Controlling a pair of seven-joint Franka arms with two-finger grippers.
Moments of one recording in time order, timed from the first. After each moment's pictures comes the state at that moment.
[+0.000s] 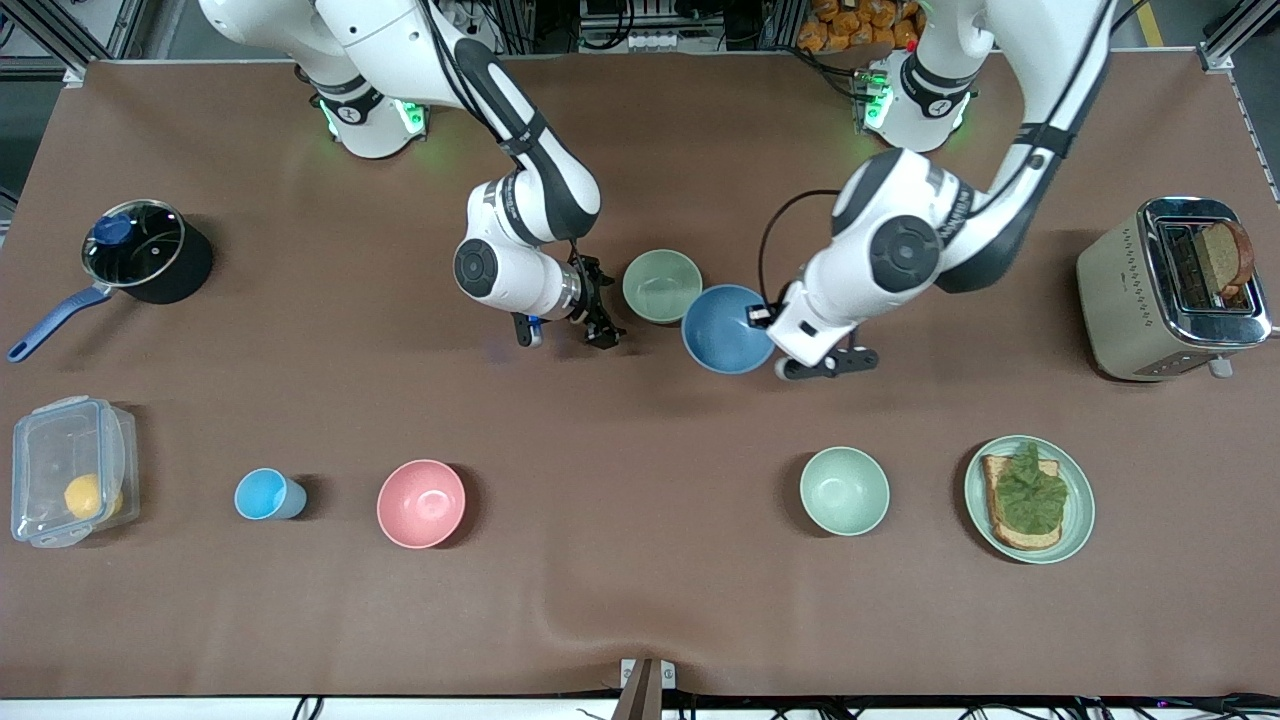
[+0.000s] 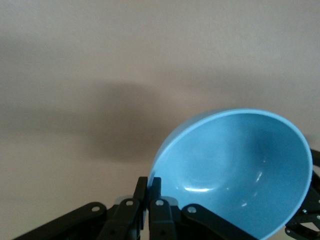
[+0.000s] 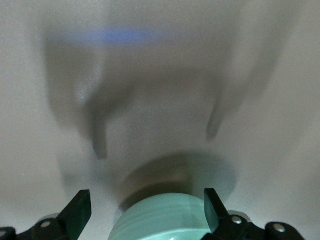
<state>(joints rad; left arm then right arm) -0.07 0.36 -0.53 -1.88 -0.09 2.10 -0.67 0.75 0.54 -0.02 -1.98 0.88 2.46 1.40</state>
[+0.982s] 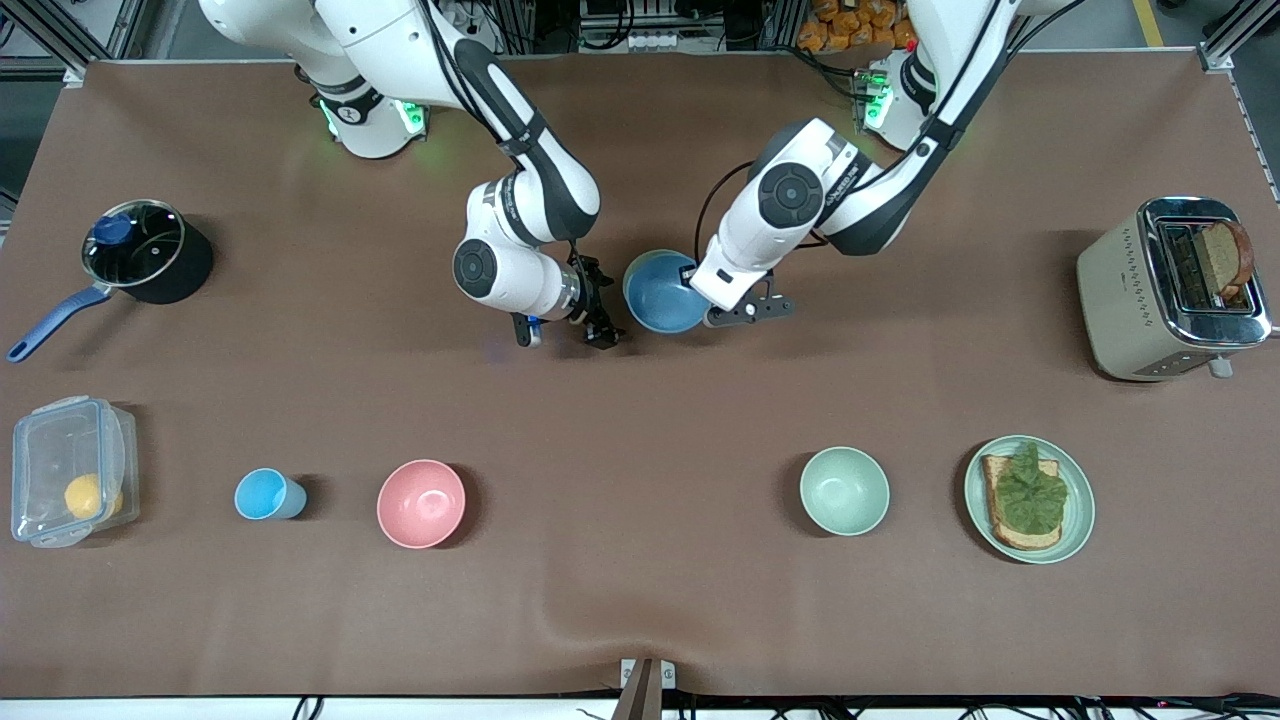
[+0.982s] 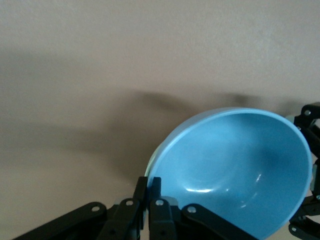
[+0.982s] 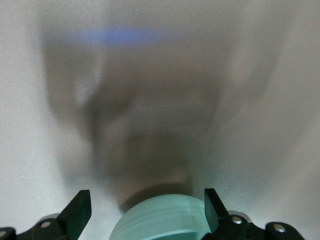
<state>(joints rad) -0.24 0.36 -0.53 -2.05 -0.09 2.35 -0.86 0.75 0.54 -0.02 -1.98 0.88 2.46 1.40</state>
